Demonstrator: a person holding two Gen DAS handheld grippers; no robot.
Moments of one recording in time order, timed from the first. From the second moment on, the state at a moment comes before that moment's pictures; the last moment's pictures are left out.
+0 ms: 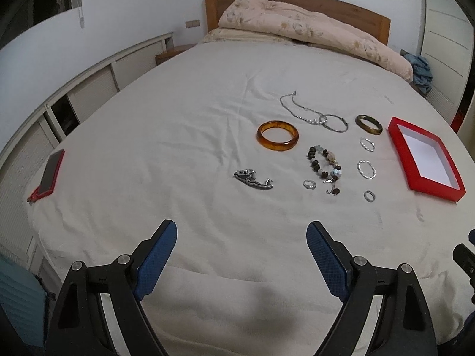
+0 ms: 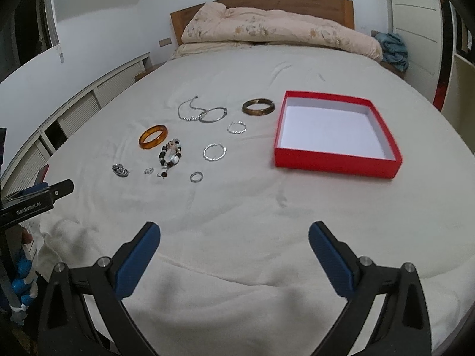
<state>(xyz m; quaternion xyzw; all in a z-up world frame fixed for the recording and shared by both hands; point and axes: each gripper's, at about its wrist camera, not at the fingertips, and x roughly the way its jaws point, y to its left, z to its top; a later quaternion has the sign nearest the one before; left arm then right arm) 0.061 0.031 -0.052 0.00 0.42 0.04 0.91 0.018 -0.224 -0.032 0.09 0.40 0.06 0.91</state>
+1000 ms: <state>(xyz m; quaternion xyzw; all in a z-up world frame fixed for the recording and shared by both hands) 0.135 0.049 -0.094 -0.04 0.47 0.02 0.88 0.093 -0.181 -0.065 0.11 0.44 0.16 0.88</state>
